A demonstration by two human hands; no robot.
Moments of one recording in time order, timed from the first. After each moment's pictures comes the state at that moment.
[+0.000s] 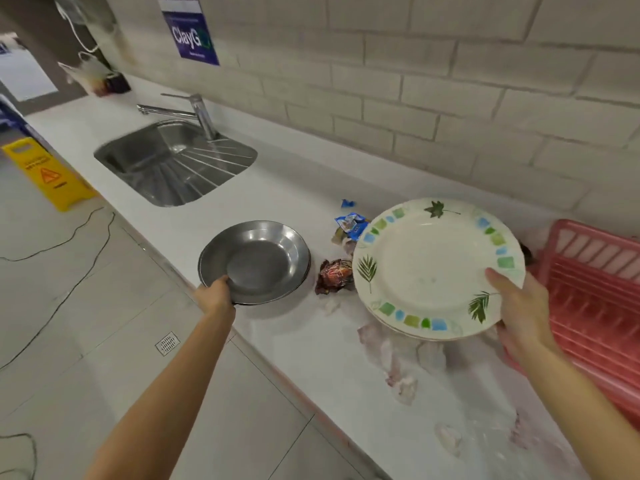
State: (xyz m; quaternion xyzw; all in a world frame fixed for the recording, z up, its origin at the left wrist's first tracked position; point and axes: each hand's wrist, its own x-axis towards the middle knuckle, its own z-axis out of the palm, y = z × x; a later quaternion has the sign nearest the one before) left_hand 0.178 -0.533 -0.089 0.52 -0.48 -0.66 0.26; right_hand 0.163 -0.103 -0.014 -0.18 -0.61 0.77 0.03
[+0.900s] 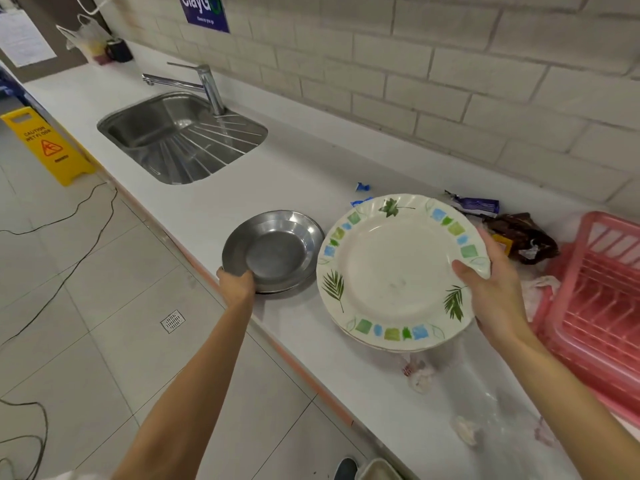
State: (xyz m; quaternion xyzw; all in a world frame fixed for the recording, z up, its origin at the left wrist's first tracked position) left_hand 0.179 -0.547 -0.133 0.50 -0.66 -0.53 0.19; right_hand 0.164 -0.168 -0.014 -0.02 -0.73 0.68 0.00
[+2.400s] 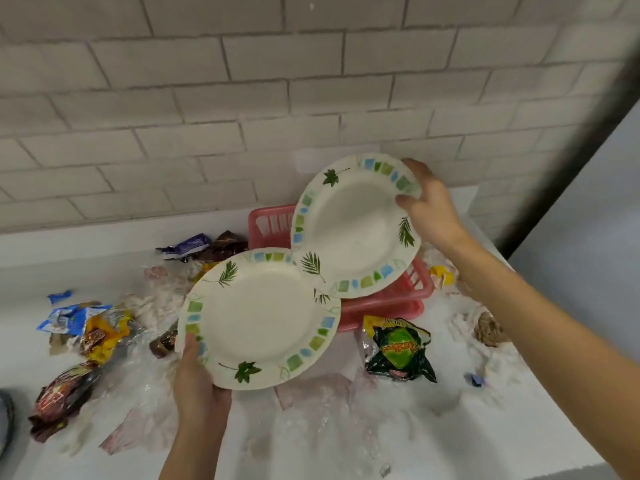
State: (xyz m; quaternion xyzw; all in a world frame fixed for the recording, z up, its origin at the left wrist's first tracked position) left_hand 0.220 -0.159 -0.039 0.24 -0.45 -0.85 -0.10; right_hand 0.240 0.183 0.084 -0.19 -0.84 0.45 0.25
